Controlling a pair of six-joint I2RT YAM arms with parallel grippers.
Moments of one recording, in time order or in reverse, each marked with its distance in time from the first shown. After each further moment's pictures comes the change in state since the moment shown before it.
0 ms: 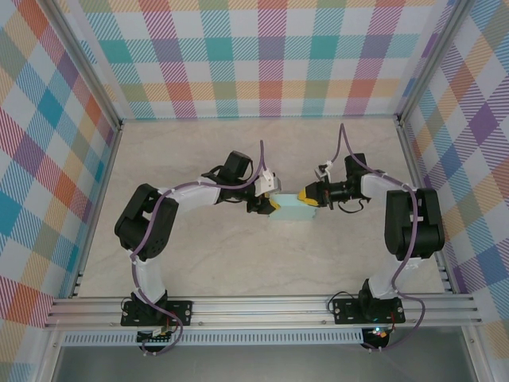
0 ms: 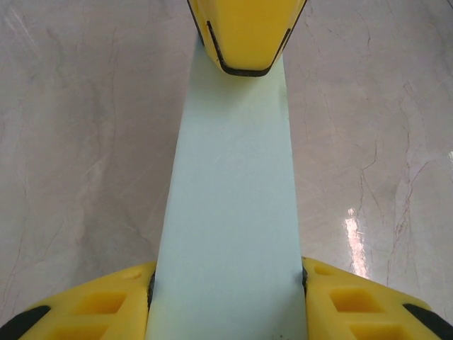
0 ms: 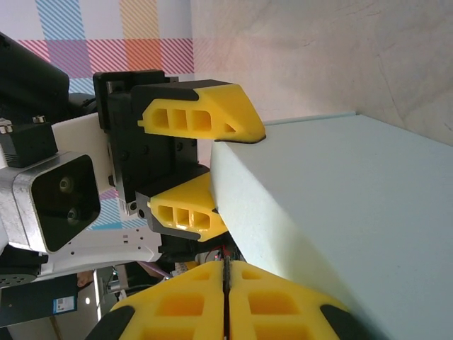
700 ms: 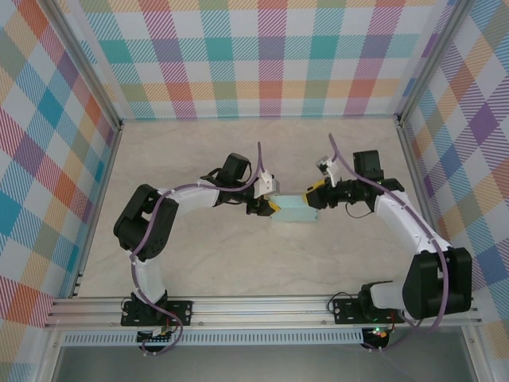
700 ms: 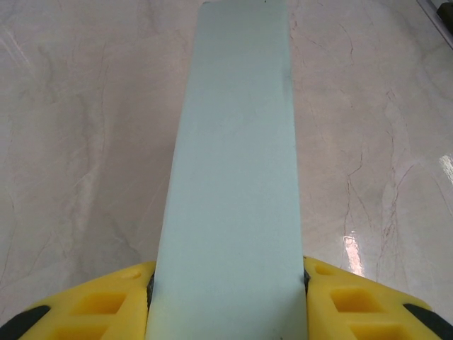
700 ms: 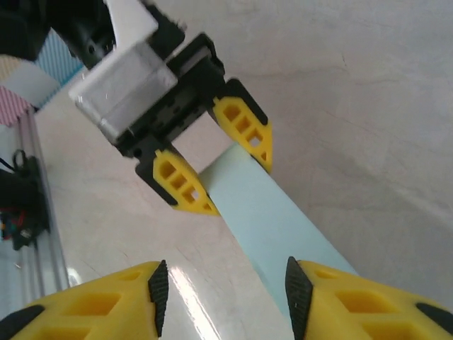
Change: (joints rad) left arm 0.000 -0.010 -0.046 0.065 0.043 0.000; right arm 0.076 -0.427 -0.047 -0.018 0.361 -0.476
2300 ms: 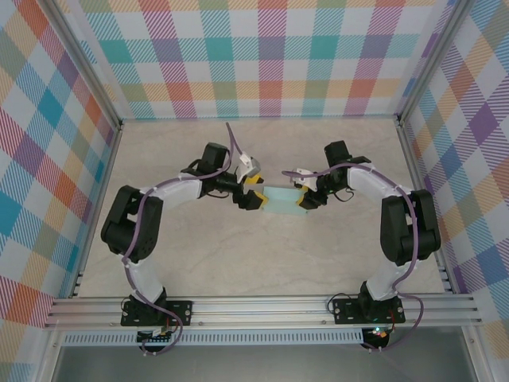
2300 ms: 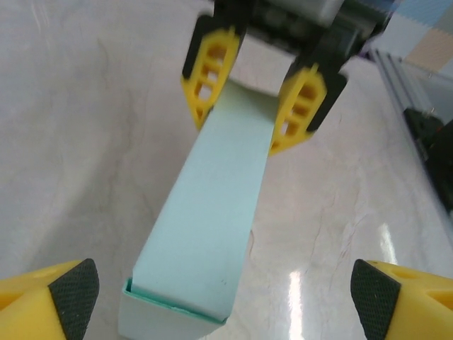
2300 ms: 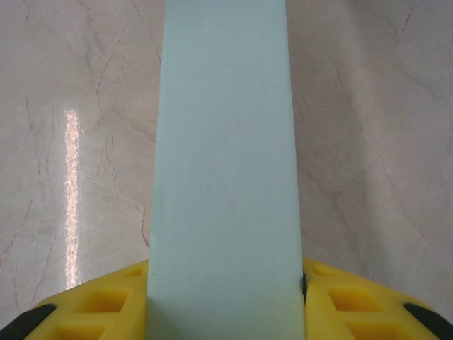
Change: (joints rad) left arm 0.134 -0.048 -0.003 -0.032 0.154 -0.225; right arm 0.104 0.400 0.219 -0.156 0.256 -0.923
